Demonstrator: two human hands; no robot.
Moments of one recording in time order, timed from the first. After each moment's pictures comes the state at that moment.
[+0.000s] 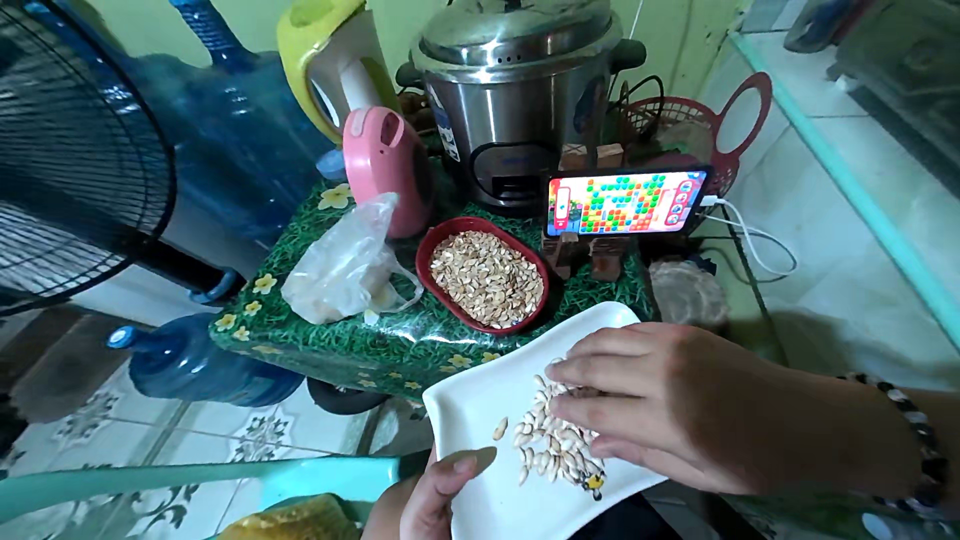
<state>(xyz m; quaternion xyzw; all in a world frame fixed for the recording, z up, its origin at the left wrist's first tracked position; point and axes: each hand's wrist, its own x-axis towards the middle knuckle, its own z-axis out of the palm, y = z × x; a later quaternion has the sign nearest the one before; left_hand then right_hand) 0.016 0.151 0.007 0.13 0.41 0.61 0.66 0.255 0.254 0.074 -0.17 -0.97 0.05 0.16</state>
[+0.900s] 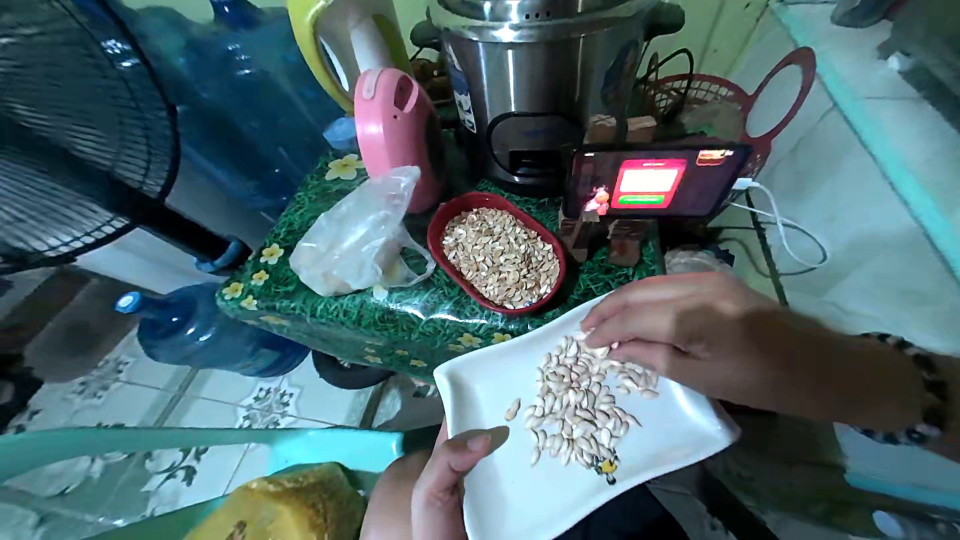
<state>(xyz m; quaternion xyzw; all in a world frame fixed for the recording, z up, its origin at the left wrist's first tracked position) 0.020 0.150 0.014 0.14 0.42 0.61 0.65 0.264 0.280 0.065 -0.24 -0.93 0.15 0.25</state>
